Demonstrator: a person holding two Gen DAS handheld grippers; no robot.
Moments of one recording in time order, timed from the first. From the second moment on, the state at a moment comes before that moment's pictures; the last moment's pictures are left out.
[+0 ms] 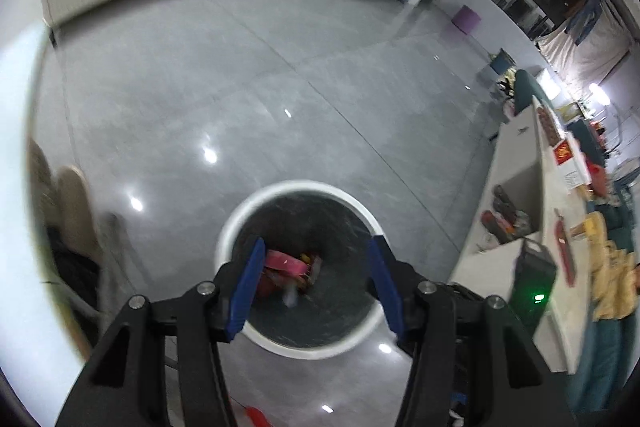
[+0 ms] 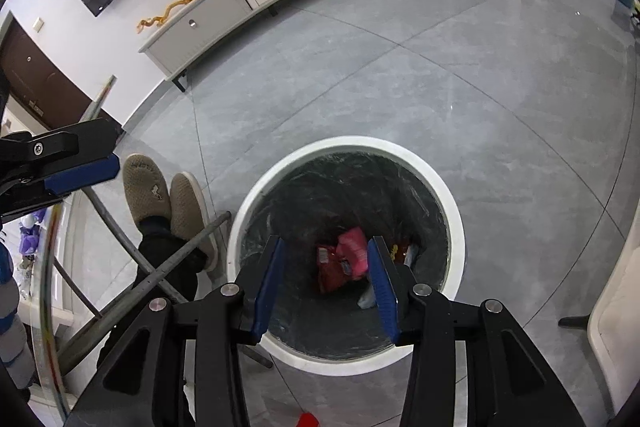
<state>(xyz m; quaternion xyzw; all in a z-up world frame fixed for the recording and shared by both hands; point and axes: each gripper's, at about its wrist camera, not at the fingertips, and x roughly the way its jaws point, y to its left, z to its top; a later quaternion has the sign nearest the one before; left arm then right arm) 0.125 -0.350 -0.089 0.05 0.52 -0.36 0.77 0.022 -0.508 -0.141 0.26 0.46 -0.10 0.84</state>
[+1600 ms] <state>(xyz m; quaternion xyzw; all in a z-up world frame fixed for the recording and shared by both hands) 0.020 -0.028 0.036 -0.01 0.26 -0.14 0.95 0.020 -0.256 0.058 0.09 0.29 0.09 0.95</state>
